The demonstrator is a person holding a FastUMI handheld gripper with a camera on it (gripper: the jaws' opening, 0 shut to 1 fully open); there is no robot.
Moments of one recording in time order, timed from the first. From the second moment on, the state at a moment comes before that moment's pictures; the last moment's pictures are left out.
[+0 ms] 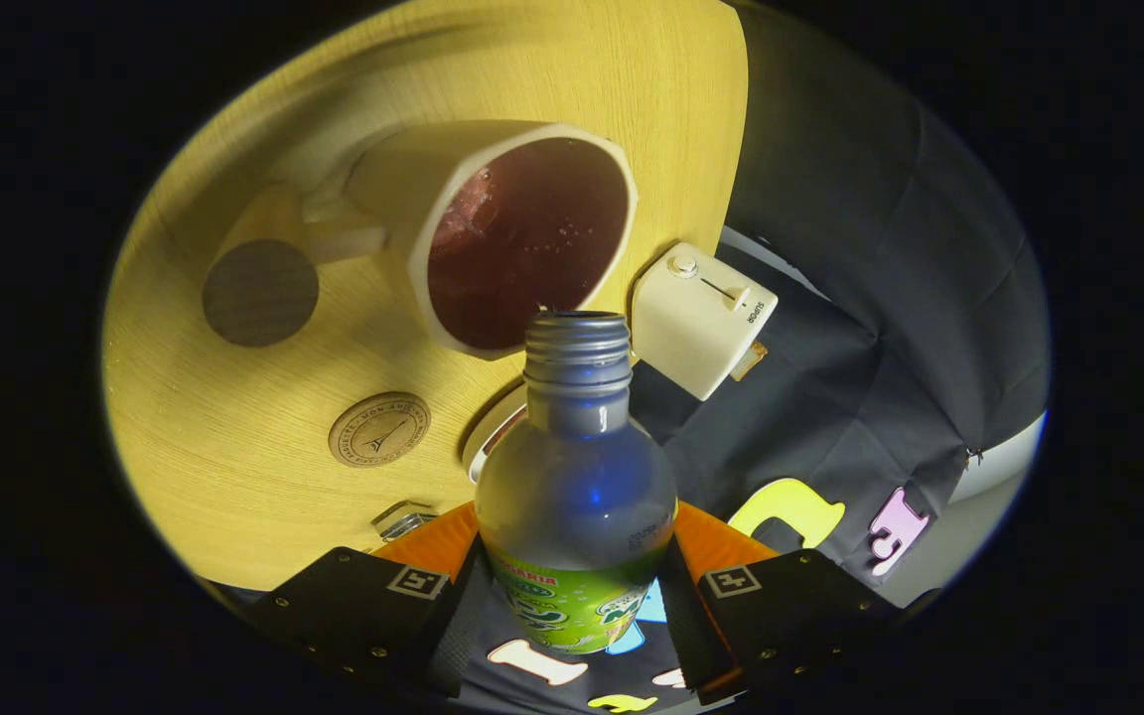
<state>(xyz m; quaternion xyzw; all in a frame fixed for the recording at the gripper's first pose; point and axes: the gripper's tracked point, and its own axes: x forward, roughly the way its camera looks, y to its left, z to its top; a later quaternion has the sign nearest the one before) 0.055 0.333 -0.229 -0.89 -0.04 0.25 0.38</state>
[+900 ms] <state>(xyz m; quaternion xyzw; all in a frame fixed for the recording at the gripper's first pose) 0.051 0.320 -0.240 -0.87 -0.02 0.28 0.42</state>
